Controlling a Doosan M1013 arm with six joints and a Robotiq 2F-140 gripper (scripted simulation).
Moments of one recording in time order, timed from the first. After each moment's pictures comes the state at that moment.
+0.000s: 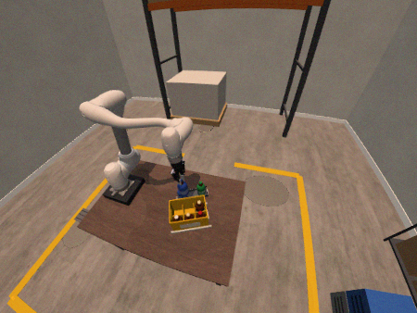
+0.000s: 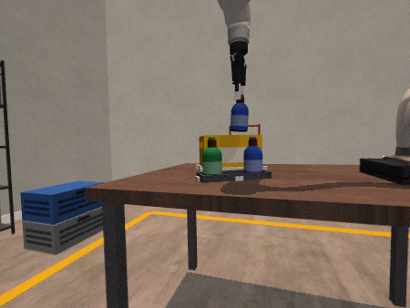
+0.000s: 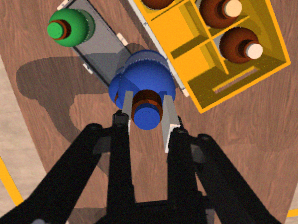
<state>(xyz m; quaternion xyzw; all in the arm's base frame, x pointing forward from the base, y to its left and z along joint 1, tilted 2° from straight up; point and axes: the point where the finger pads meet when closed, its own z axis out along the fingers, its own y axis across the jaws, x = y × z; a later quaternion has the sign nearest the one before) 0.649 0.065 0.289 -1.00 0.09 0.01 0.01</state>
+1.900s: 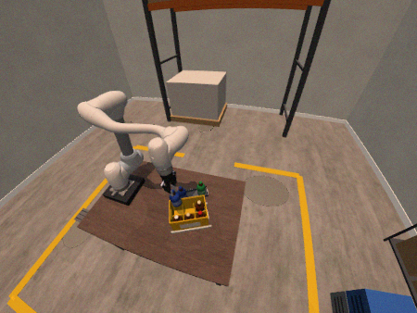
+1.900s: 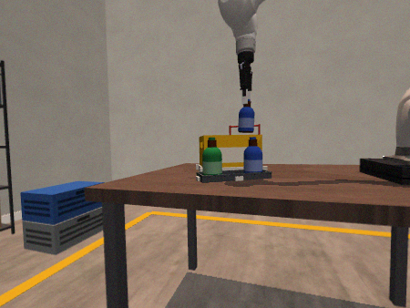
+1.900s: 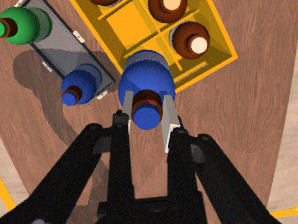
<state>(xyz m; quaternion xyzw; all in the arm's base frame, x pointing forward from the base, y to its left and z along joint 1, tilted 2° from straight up) 0.636 -0.036 0.287 -1.00 0.09 0.01 0.01</state>
